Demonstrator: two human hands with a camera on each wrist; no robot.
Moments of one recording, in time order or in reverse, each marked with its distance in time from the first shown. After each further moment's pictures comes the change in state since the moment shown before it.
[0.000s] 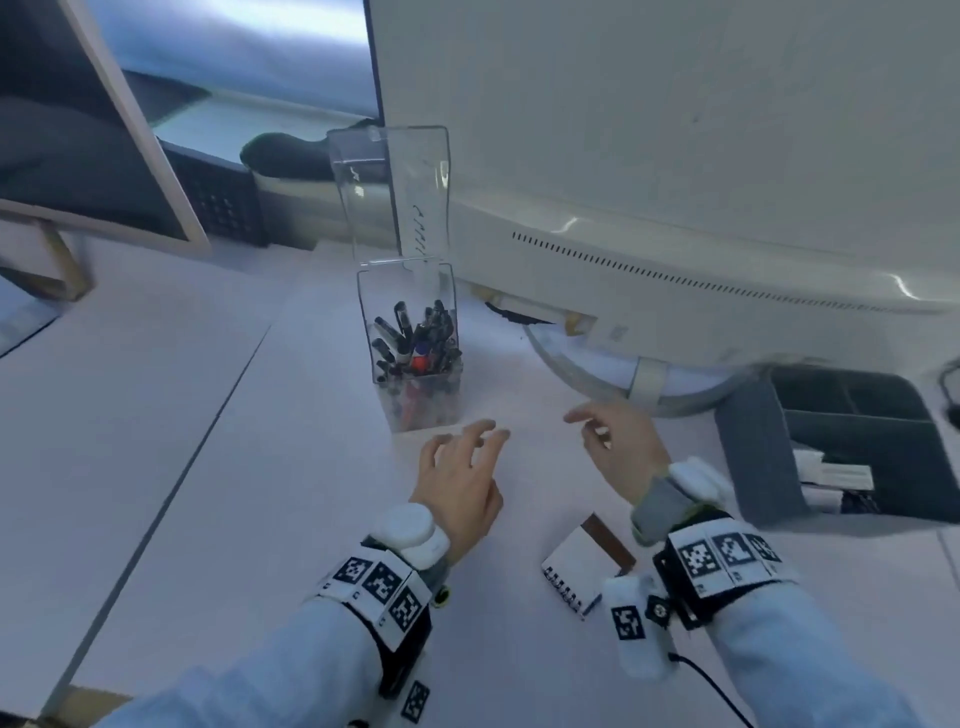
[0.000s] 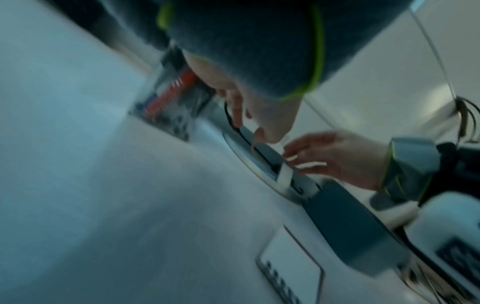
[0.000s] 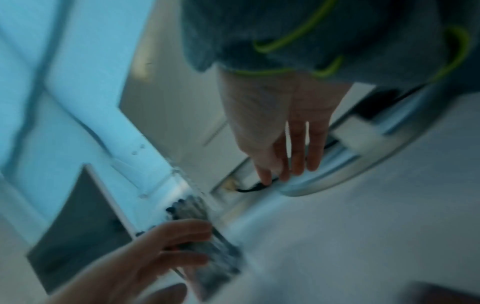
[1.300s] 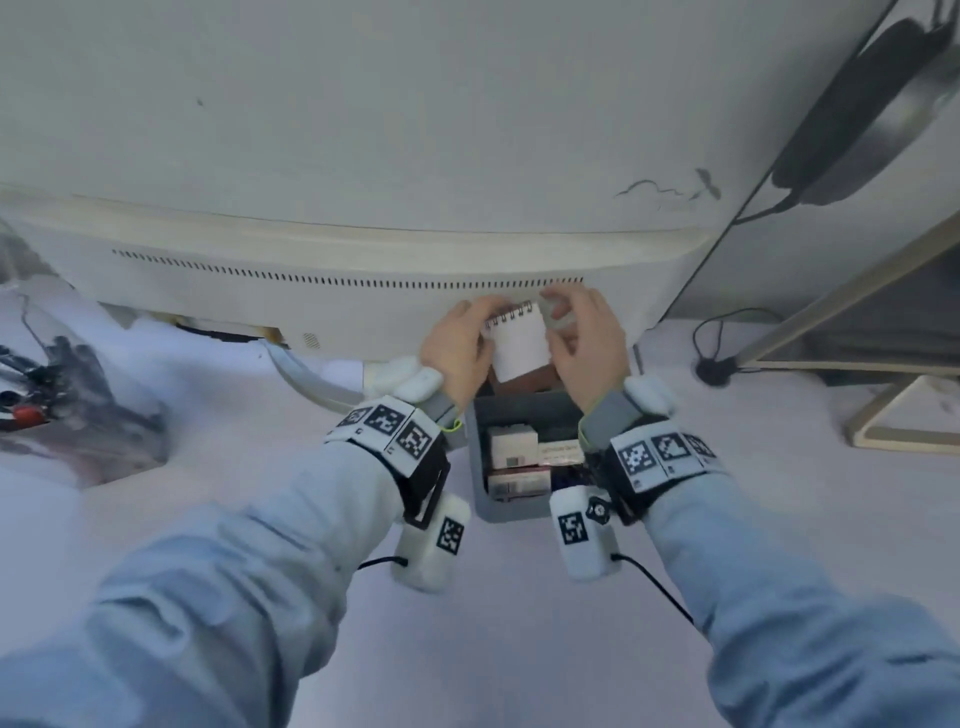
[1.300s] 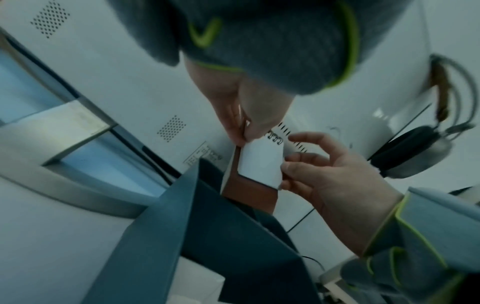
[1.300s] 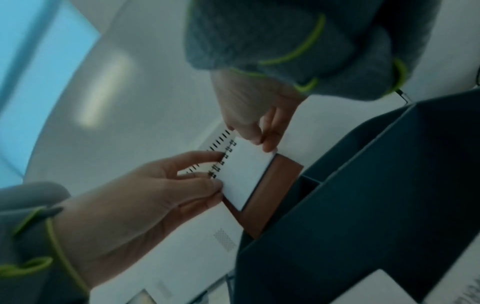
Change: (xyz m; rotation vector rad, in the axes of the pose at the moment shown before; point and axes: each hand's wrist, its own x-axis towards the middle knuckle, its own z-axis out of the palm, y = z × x) left_hand -0.056 -0.266 -0.244 -0.374 0.442 -0.216; right_hand 0.089 -0.380 0.121 0.235 0.327 -0.448
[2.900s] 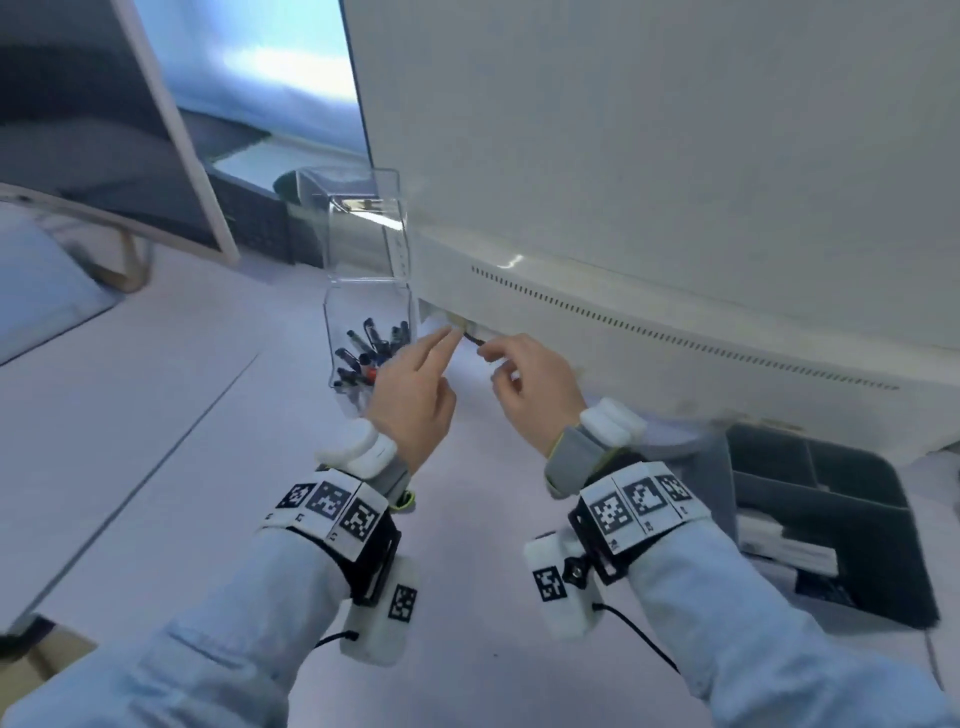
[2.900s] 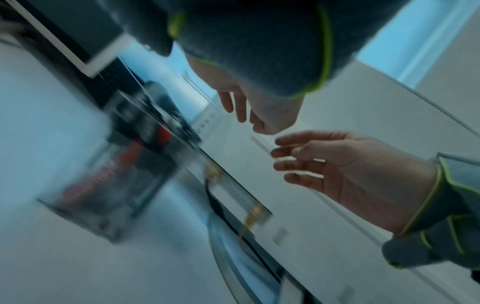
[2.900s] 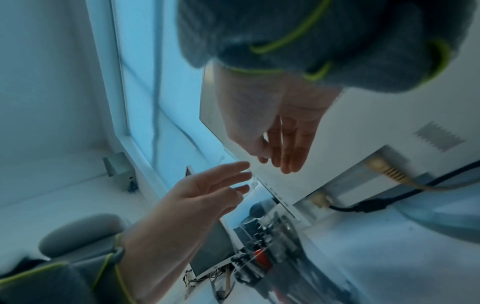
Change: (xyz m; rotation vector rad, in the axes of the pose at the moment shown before) left_hand -0.040 0.031 0.049 0.132 -0.199 0.222; right_hand -0.065 0.019 -0.048 -0.078 -0.058 0.133
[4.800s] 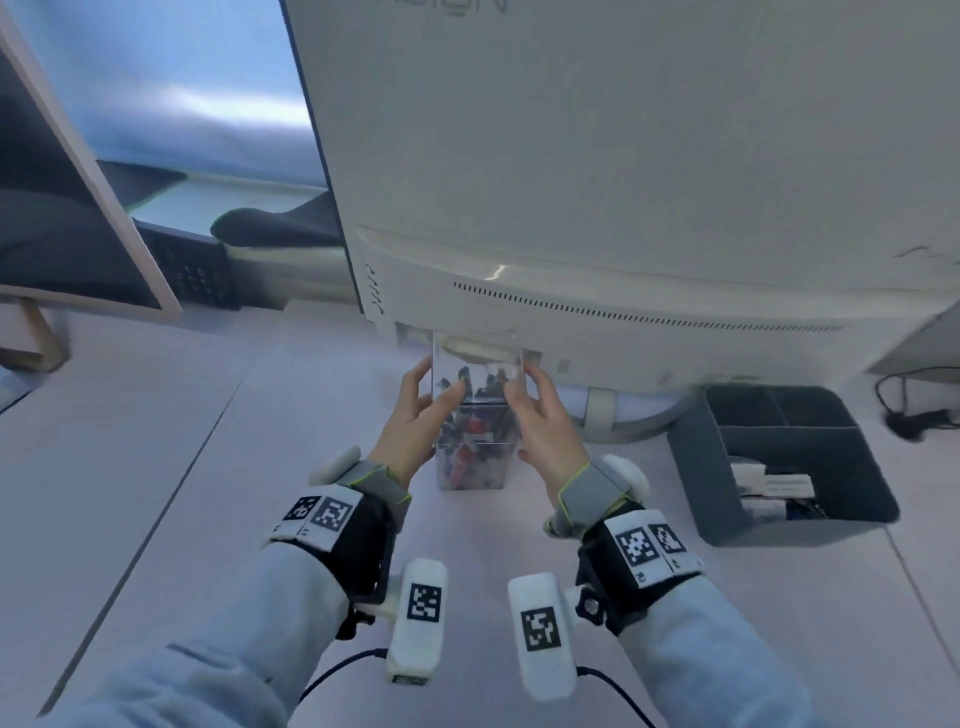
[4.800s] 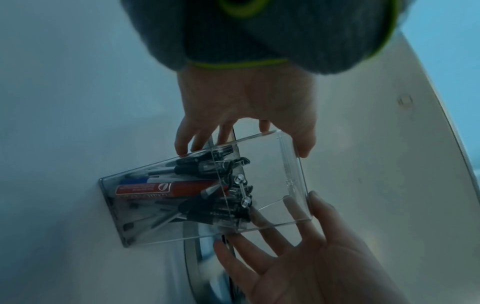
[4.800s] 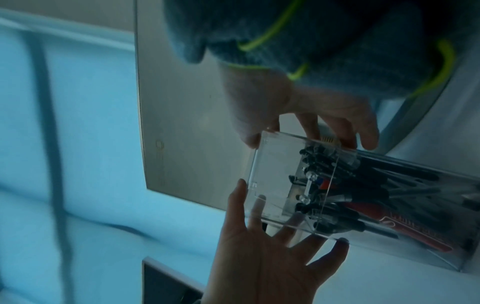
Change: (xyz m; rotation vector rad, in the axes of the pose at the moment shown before) left_hand -0.009 0.121 0.097 -0.879 -0.178 -0.606; right_hand -0.099 0.085 -0.090 0.726 0.054 0.622
